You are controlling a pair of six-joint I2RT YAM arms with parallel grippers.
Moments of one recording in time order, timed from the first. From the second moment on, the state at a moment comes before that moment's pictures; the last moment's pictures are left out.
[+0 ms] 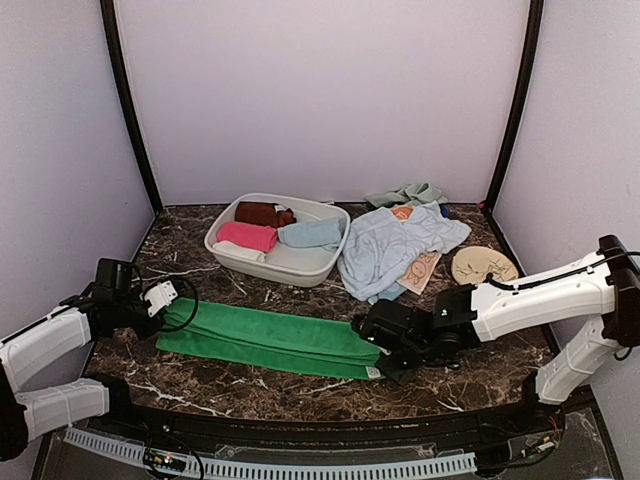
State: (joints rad) left arm -0.08 0.88 0.39 -0.36 0.02 0.86; right arm 1.26 1.51 0.92 -0.69 0.32 0.31
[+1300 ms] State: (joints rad) left arm -0.08 1.26 0.63 -0.57 0.11 0.85; right arm 1.28 1.42 0.82 -0.48 0.24 0.48
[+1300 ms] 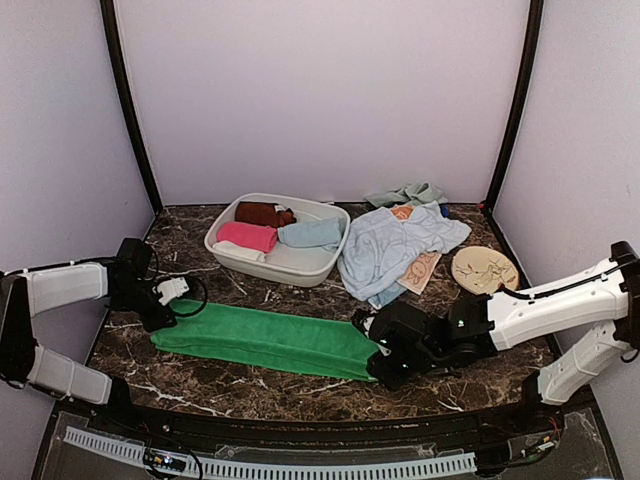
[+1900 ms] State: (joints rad) left arm -0.08 1.34 0.55 -0.22 -0.02 0.84; right arm 1.18 1.56 0.83 -0.54 0.15 0.55
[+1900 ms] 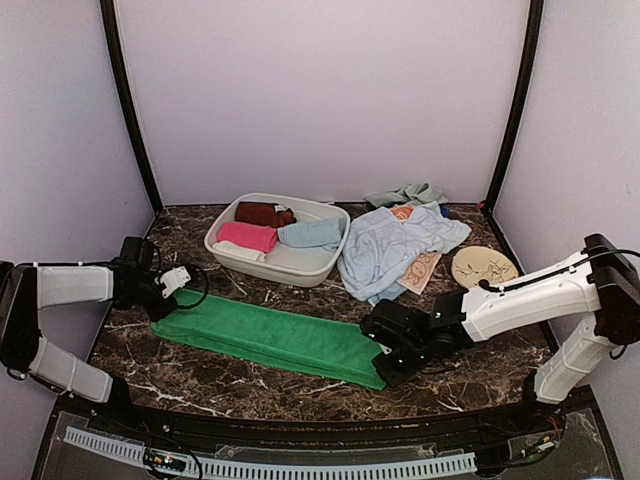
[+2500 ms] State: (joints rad) left arm -0.31 1.31 0.60 -0.44 0.09 0.69; right arm 0.94 1.58 0.96 -0.38 0.04 0.52
